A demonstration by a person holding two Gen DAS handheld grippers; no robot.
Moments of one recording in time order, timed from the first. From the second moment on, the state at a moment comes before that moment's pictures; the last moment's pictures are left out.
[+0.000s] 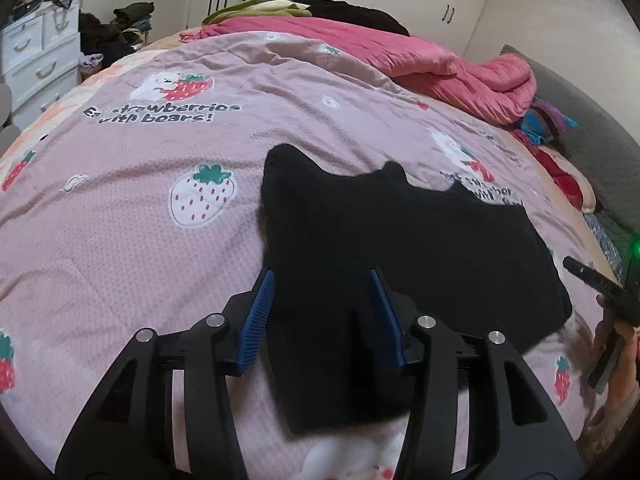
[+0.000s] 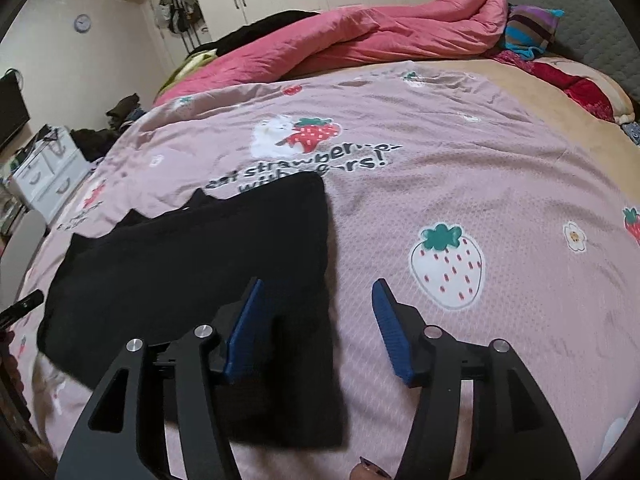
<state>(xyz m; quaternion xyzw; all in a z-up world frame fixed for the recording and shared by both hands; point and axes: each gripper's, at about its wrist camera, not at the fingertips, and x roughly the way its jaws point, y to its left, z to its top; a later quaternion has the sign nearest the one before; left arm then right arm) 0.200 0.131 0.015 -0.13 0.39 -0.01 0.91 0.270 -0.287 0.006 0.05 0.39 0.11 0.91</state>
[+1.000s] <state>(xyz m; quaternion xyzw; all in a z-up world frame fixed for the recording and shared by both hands) 0.177 0.088 -0.014 -0.09 0.45 -0.07 0.89 0.231 -0.219 -0.025 -0.05 0.44 0.16 0.88</state>
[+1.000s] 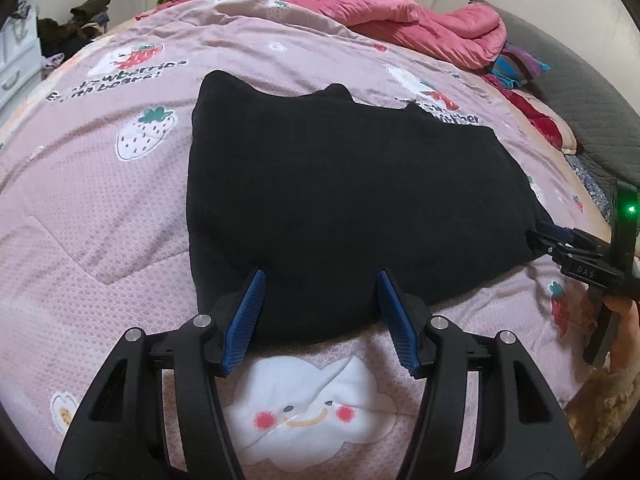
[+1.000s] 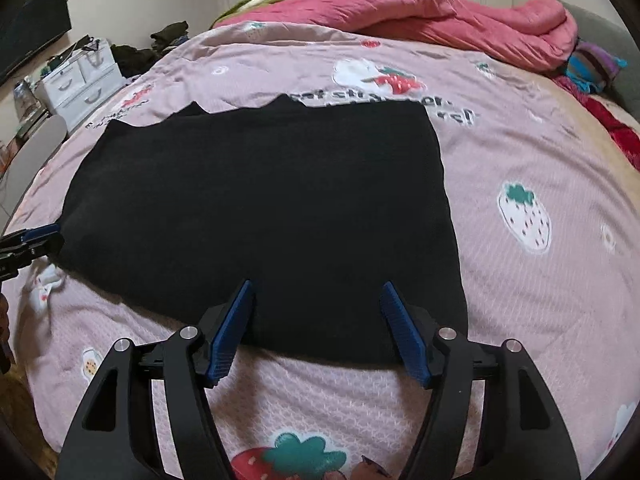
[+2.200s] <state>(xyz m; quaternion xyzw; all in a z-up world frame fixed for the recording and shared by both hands) 0.158 0.097 0.008 -0.09 0.42 -0.06 0.90 0.191 -0.211 0.002 -0.02 0.37 0.20 0.91</state>
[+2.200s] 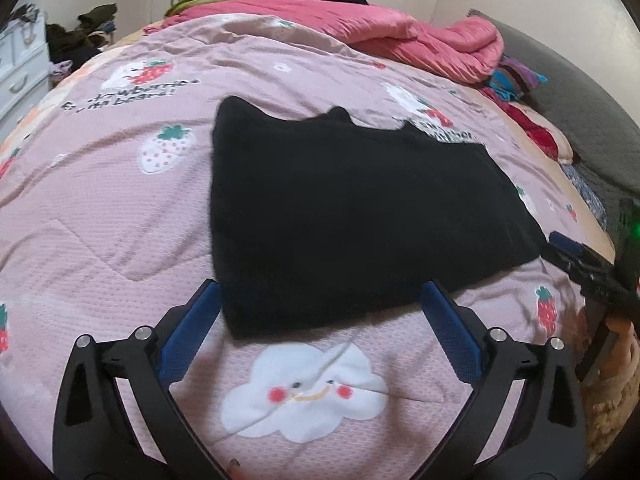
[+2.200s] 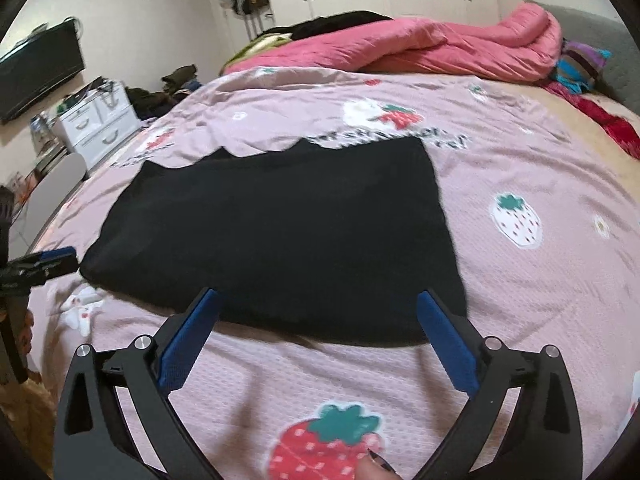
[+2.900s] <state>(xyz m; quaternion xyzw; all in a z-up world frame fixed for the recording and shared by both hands) 0.183 0.161 0.010 -0.13 0.42 0.04 0.90 0.167 -0.059 0.003 -0.11 0.34 0.31 0.88</state>
